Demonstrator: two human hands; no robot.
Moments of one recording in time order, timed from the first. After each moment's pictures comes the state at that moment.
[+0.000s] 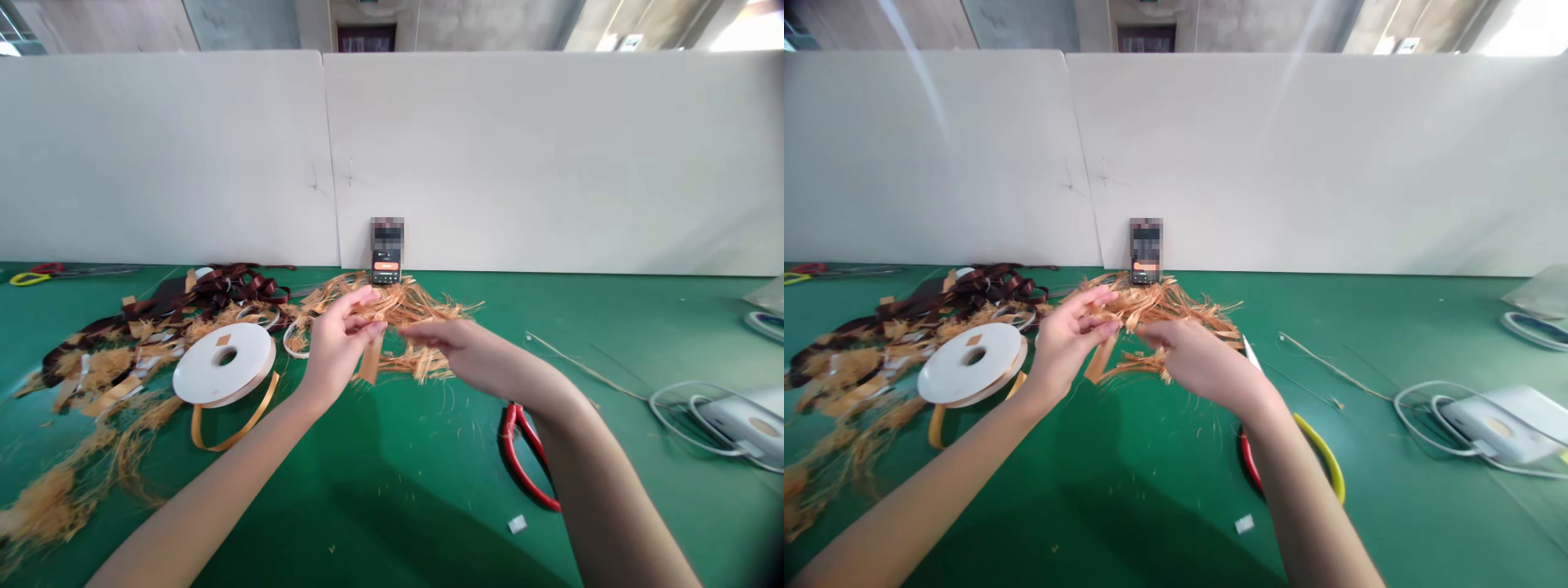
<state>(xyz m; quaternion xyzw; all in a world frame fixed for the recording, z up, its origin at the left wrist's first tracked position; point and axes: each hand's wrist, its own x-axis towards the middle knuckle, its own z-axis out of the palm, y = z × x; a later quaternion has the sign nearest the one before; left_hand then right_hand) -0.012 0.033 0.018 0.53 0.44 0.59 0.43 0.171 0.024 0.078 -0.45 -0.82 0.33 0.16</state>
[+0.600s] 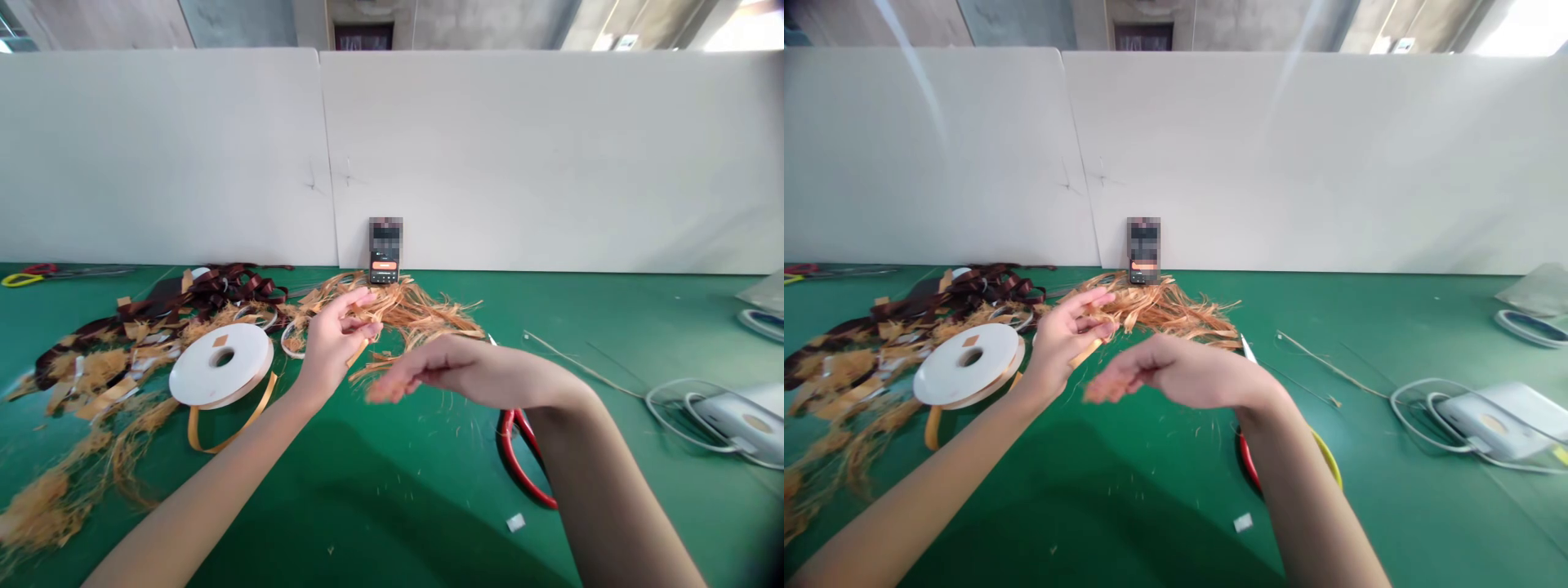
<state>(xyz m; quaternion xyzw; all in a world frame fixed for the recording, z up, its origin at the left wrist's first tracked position) -0.018 0.036 0.019 0.53 0.44 0.58 0.44 0.171 0.022 0.084 -0.26 -0.80 0.53 0.10</state>
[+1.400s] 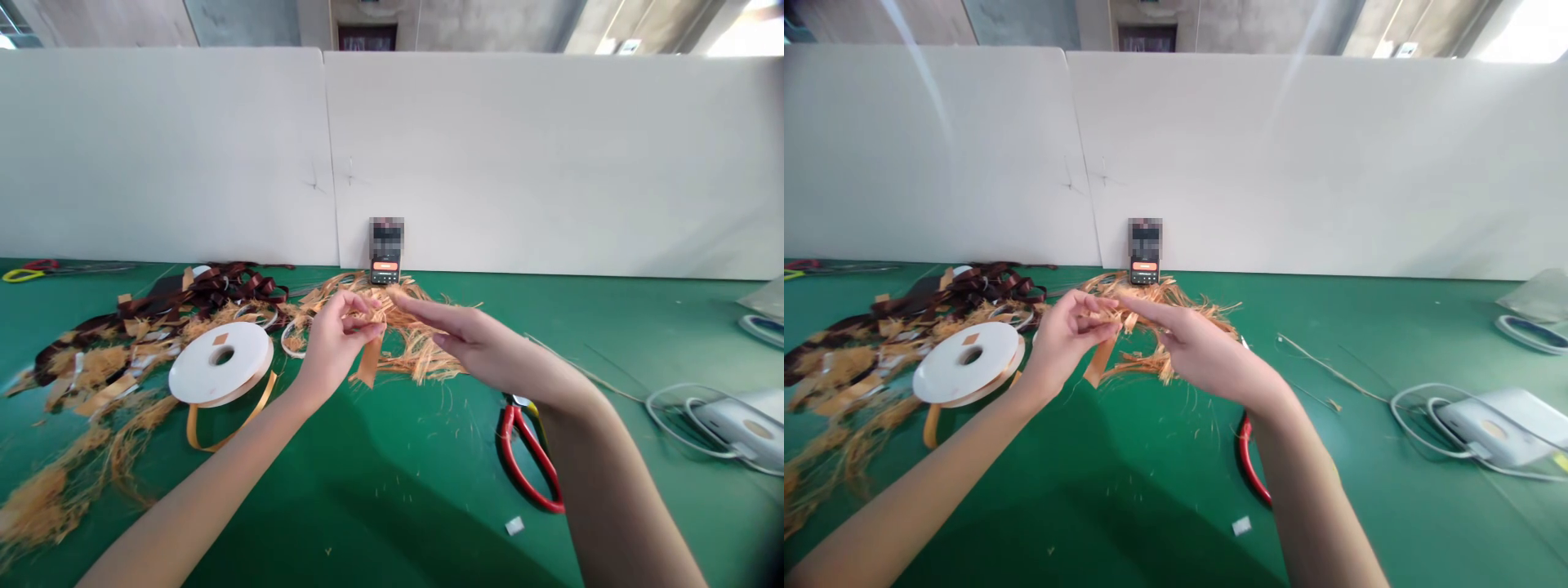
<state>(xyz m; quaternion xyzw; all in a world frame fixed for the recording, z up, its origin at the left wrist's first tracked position) -0.018 0.036 0.022 0.57 0.42 0.57 0.42 0.181 0.027 0.081 -0.36 -0.82 0.37 0.23</state>
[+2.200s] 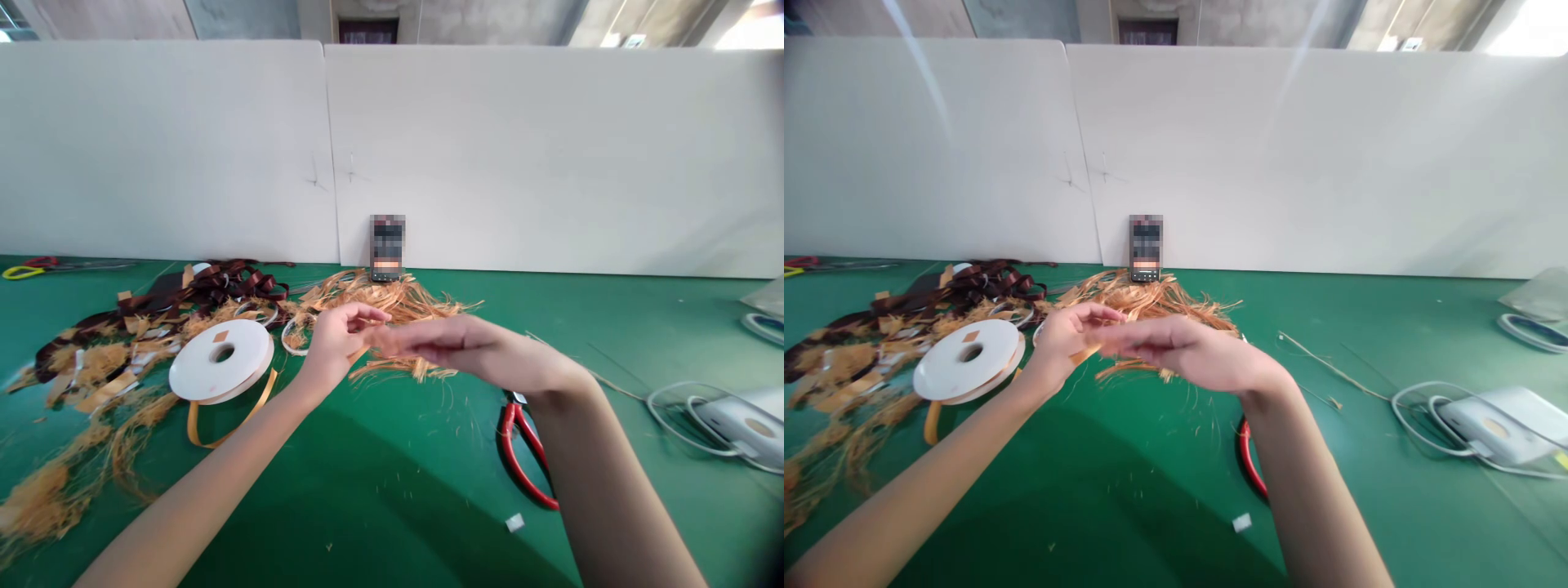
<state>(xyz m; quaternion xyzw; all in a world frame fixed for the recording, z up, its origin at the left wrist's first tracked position) -0.020 0.038 0.021 0.56 0.44 0.52 0.47 0.178 0.030 0.084 -0.24 -0.79 0.55 0.18</state>
